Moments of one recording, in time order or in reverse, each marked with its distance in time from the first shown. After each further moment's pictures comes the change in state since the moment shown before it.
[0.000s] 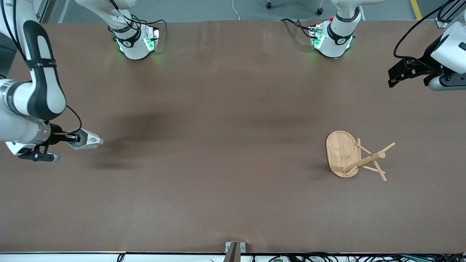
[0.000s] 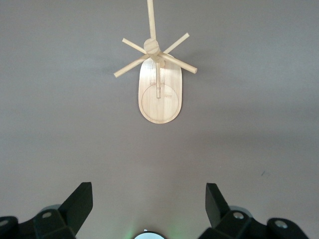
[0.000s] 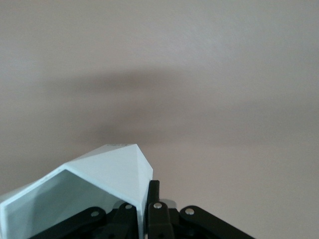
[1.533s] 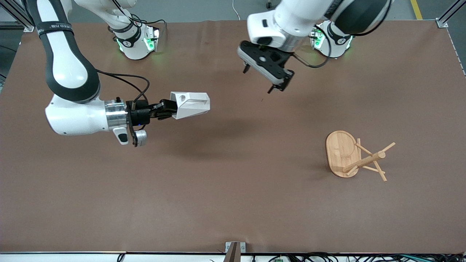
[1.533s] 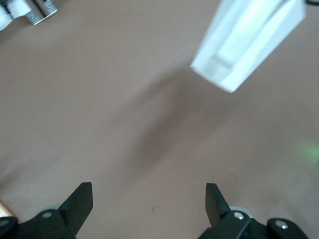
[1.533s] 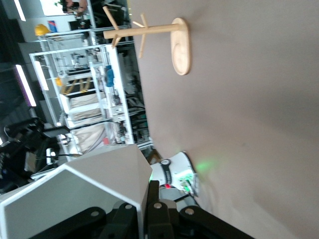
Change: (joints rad) left arm -0.516 0.175 -0.108 0.002 -0.150 0.455 0.164; right arm 0.055 -0.018 0.373 -0.074 1.202 -0.128 -0.204
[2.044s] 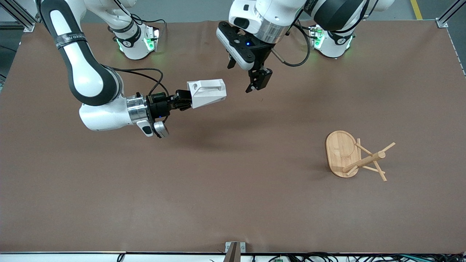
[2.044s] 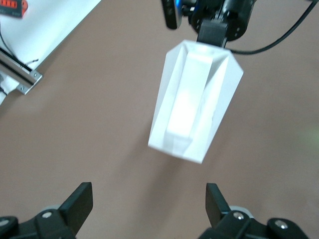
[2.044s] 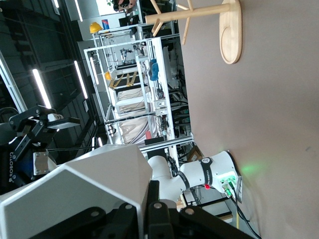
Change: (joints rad) left arm -0.049 0.030 0.000 0.002 0.028 0.142 0.209; right arm 0.003 0.002 0.066 -0.106 0.219 0.000 -0.156
